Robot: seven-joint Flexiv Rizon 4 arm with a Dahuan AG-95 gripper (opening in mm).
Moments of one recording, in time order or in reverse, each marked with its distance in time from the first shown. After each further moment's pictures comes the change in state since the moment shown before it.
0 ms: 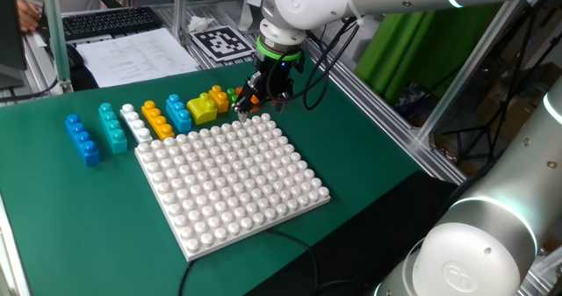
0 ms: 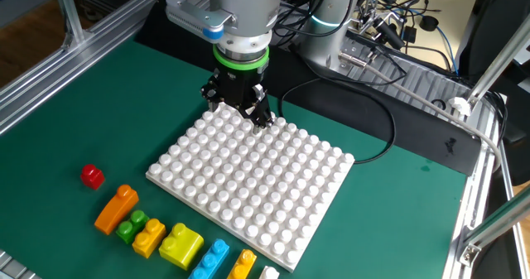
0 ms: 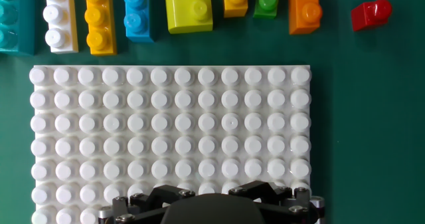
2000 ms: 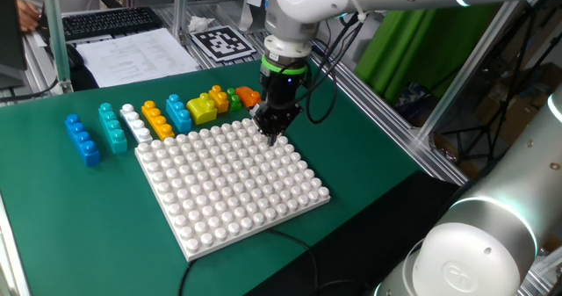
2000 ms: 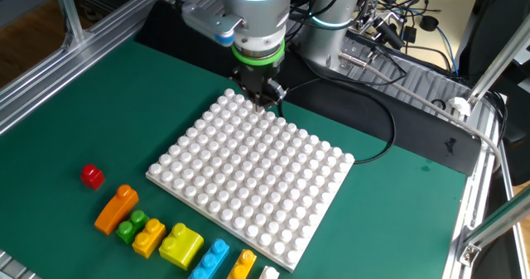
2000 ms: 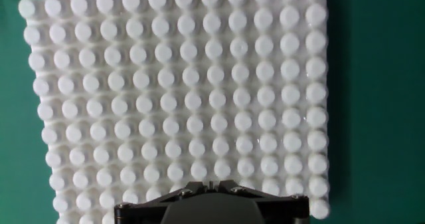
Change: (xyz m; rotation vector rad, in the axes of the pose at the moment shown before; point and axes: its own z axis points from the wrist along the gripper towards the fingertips) arm 0.057 0.012 0.011 -0.029 0.139 0.070
